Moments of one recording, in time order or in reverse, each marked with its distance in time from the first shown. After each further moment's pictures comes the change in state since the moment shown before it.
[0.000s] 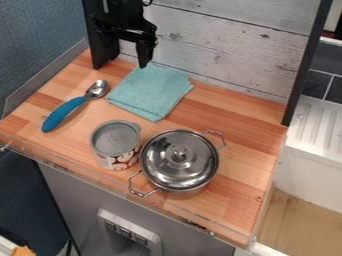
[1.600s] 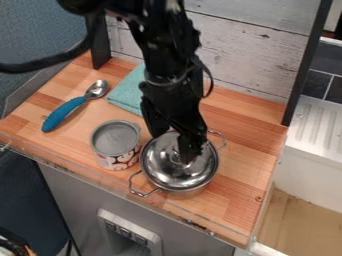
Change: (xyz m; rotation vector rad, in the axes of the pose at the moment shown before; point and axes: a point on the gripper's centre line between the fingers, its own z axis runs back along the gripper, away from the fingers) arm -0.127 -0.148 0.020 -0.090 -0.020 -0.453
